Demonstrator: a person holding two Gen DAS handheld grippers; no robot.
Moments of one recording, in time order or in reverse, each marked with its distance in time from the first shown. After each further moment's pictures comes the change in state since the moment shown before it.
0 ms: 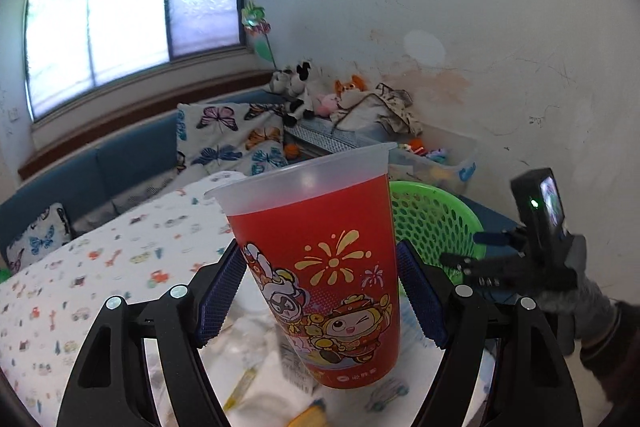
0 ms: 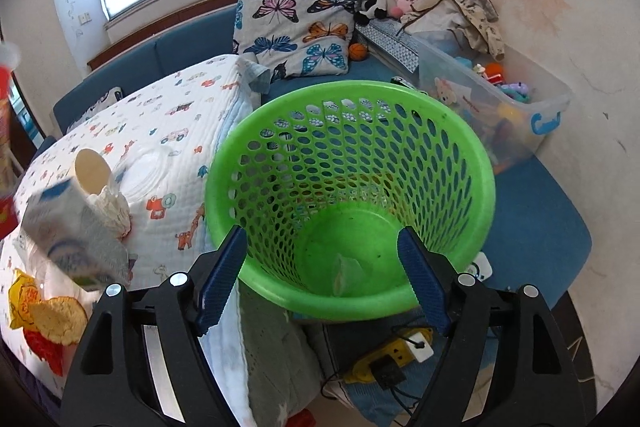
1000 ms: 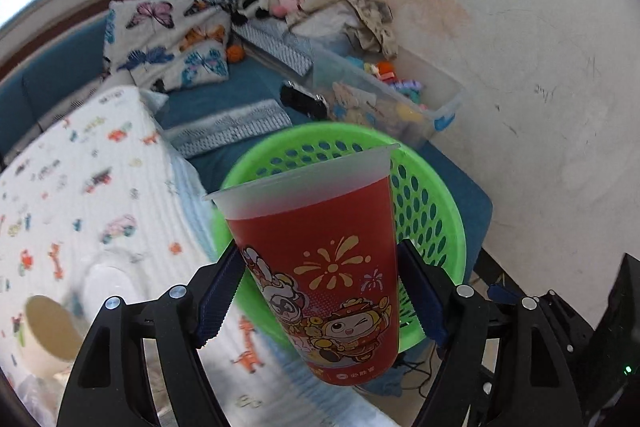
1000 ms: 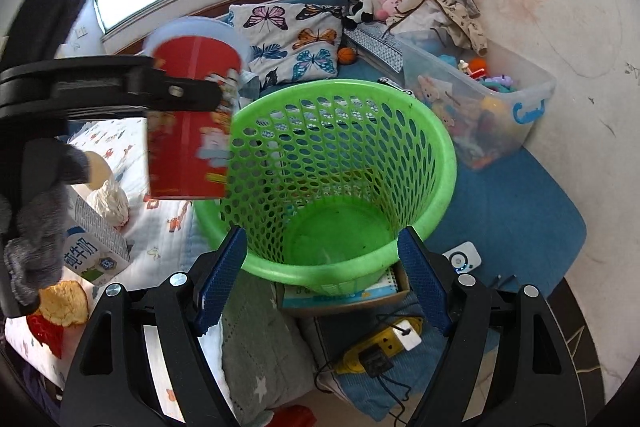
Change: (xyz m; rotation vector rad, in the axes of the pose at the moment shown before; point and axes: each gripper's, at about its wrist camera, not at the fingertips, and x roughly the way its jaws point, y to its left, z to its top) left arm 0.193 -0.077 0.030 -0.125 0.384 -0.183; right arm -0.026 -0.022 -0.019 0.038 -0.025 -0.005
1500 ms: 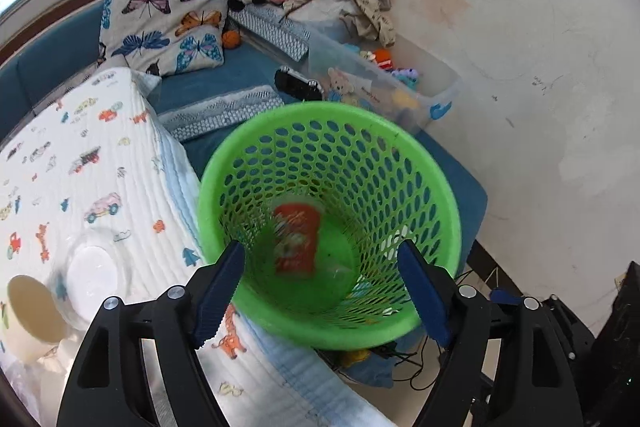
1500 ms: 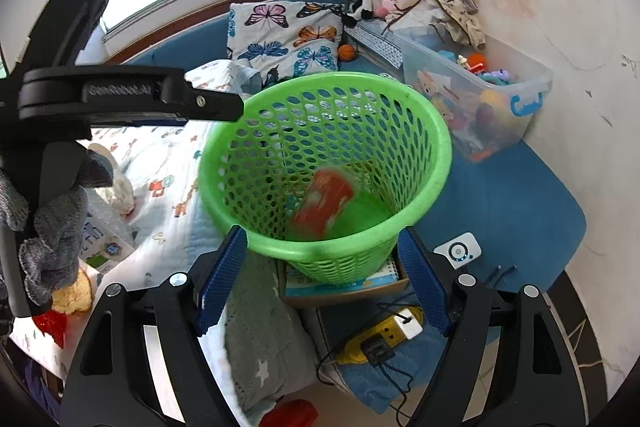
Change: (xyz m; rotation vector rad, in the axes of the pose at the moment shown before) left arm -0.008 -0.007 -0.012 -0.015 0.006 -0.026; right arm -0.013 0.004 -0.012 0.001 0.001 0.013
